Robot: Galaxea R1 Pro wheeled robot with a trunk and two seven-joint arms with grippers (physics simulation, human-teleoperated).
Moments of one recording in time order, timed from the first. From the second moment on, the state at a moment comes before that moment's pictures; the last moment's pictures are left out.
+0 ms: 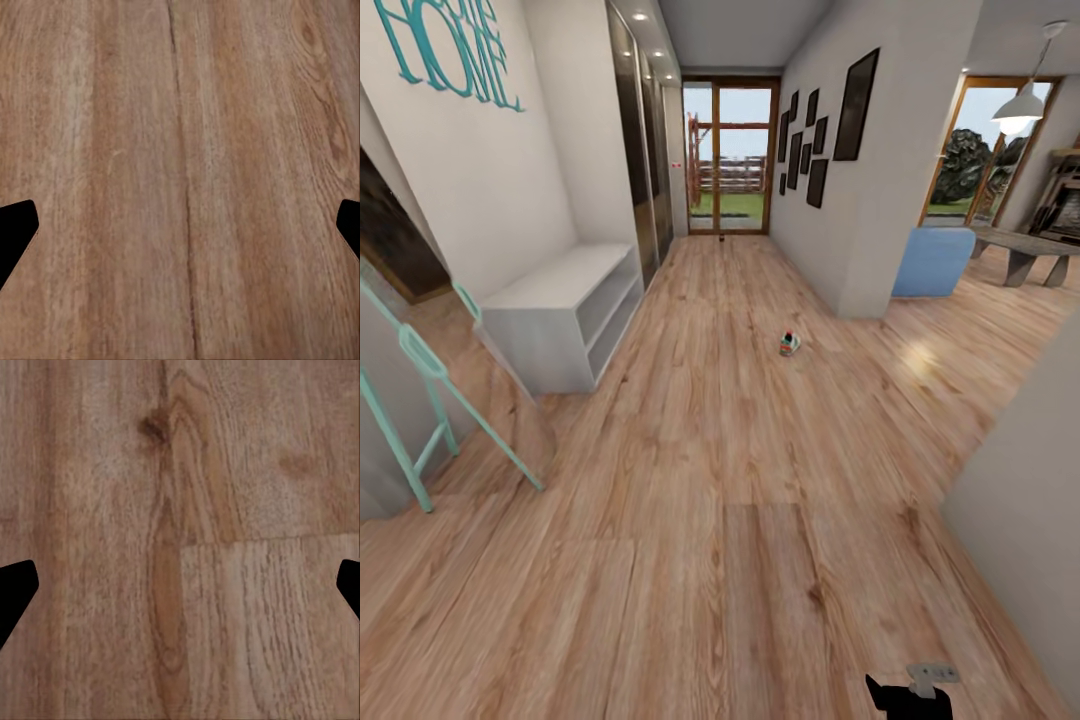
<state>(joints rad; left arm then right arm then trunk) -0.11 0.24 0.27 -0.41 0.09 -0.38 -0.57 -0.43 -0.18 0.08 -0.09 -0.23 -0.31 0.22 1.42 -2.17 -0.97</state>
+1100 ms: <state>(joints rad) -0.11 0.24 0.27 -0.41 0.09 -0.38 -0.57 -0.43 -0.18 0.09 -0.09 -0.23 -0.32 0.22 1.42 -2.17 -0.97</state>
